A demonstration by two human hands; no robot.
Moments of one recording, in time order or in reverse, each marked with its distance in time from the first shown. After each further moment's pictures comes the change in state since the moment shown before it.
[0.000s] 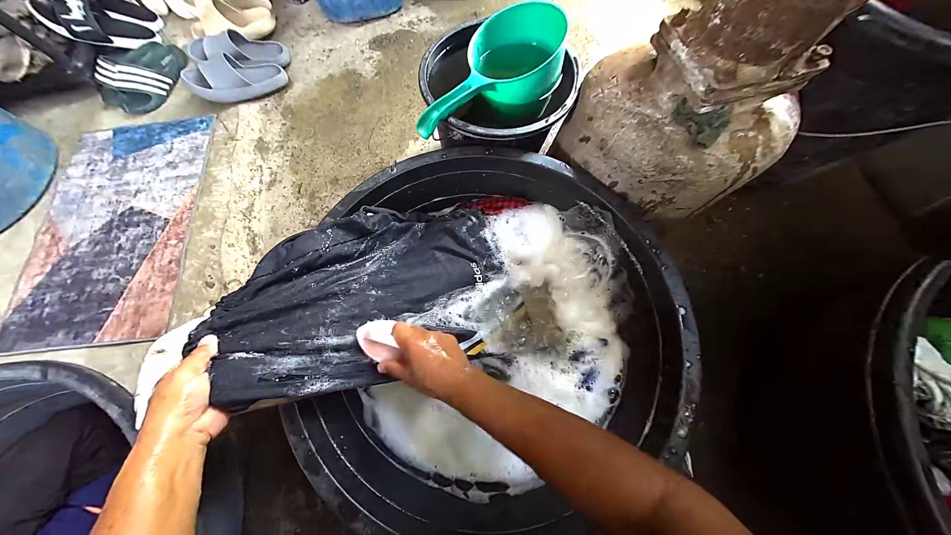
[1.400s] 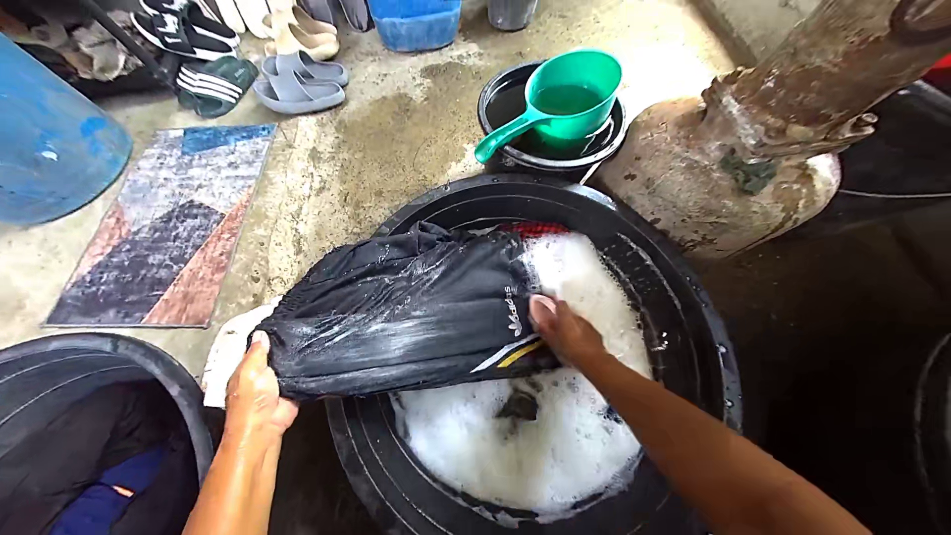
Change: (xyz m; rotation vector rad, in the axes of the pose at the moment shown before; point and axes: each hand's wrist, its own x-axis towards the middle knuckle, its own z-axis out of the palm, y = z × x) left_hand -0.006 -0.010 0.005 -0.342 -0.034 0.088; right_hand -0.011 0.122 -0.078 -0.187 0.192 0.484
